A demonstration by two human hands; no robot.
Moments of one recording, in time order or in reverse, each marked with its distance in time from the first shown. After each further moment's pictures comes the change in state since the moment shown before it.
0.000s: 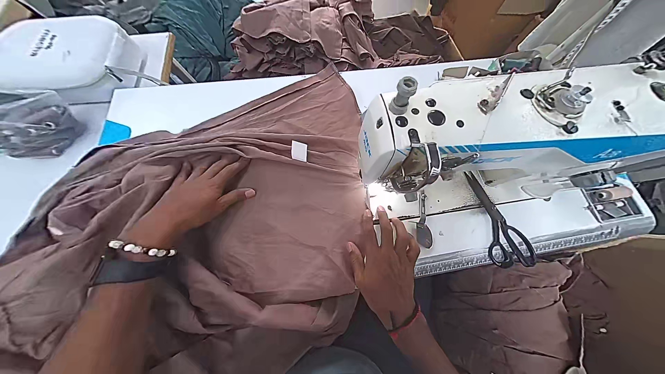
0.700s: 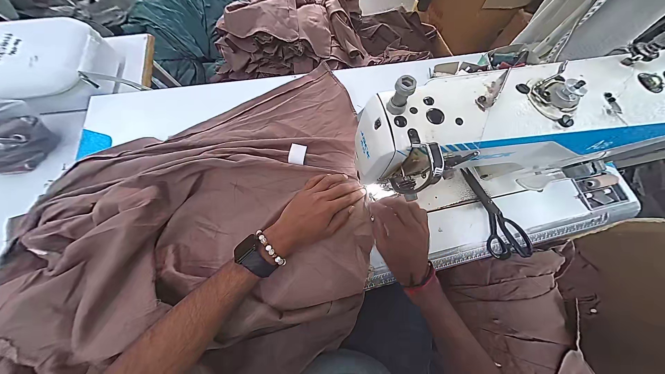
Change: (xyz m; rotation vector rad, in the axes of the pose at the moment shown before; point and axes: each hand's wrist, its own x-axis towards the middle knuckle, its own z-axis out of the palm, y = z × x) left_hand 0.052 0.185 0.037 -0.300 0.291 0.687; right_hand 0.050 0.035 0.003 0.228 0.317 -0.120
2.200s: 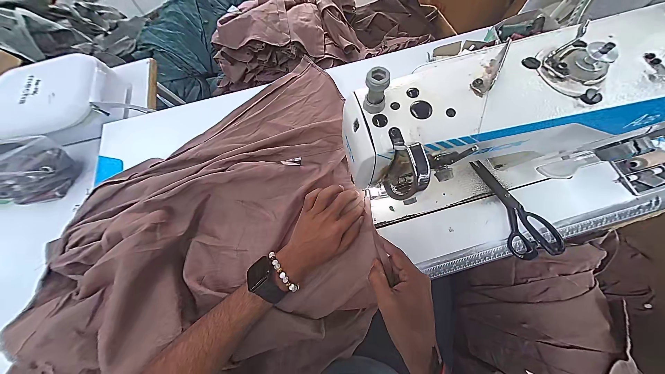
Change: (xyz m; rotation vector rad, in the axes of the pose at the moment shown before) left_hand -0.004 0.035 0.011 0.234 0.120 -0.073; right_hand -0.050 -0.063 -0.037 0.602 -0.154 0.707
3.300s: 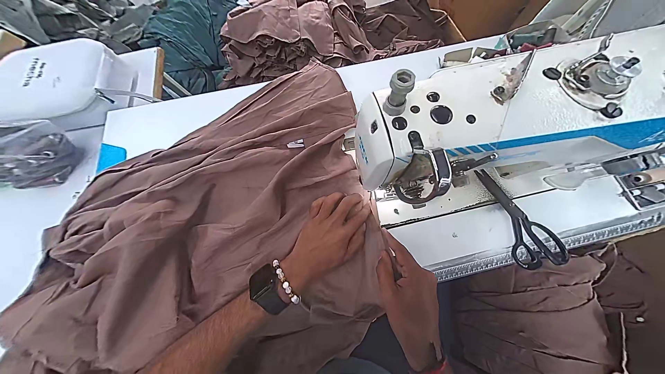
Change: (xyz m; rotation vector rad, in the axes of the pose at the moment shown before) left_hand -0.009 0.012 0.001 -0.025 -0.053 -0.098; right_hand 0.013 0.000 -0.001 -0.253 0.055 -0.178
